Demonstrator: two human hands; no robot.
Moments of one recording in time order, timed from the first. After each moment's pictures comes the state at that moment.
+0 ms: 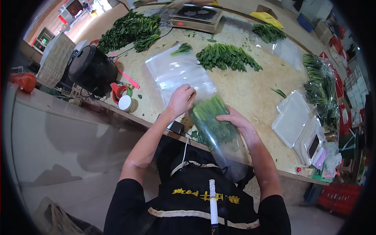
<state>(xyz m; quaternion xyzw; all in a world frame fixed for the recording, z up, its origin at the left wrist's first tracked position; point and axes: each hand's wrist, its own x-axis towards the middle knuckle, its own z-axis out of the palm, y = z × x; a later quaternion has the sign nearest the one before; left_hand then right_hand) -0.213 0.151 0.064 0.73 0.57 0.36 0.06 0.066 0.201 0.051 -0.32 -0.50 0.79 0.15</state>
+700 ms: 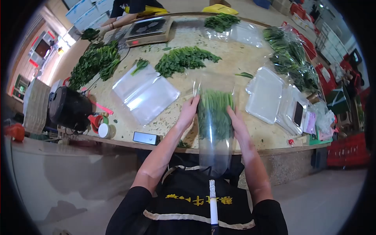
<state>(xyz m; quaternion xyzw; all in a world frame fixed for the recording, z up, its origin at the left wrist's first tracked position) -0.038 0.187 0.026 0.39 0.54 0.47 0.58 0.192 0.153 0.028 -0.49 -0.36 0.63 0.49</state>
